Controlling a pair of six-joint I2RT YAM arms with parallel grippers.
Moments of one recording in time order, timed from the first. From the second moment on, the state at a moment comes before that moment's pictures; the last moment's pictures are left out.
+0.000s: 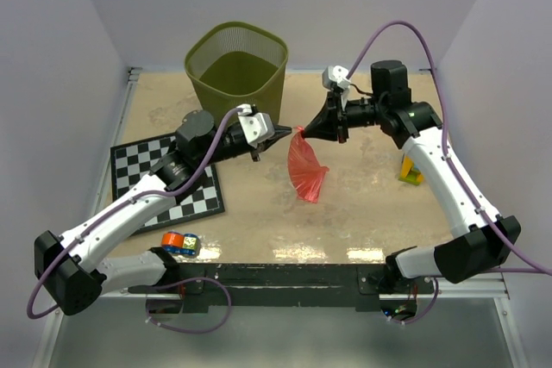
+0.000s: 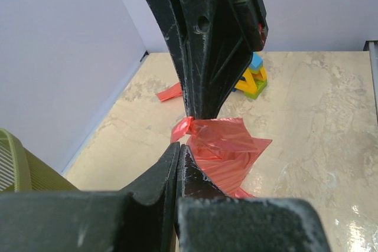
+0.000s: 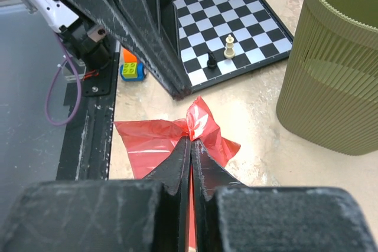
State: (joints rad) left arm -0.72 1.14 1.04 0.14 0.46 0.27; right arm 0.35 1.37 1.47 -0.66 -1.10 -0.40
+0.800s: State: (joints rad) left arm -0.71 1.23 1.03 0.19 0.51 0.26; right arm 0.36 1.41 1.48 -0.57 -1.13 -0.35
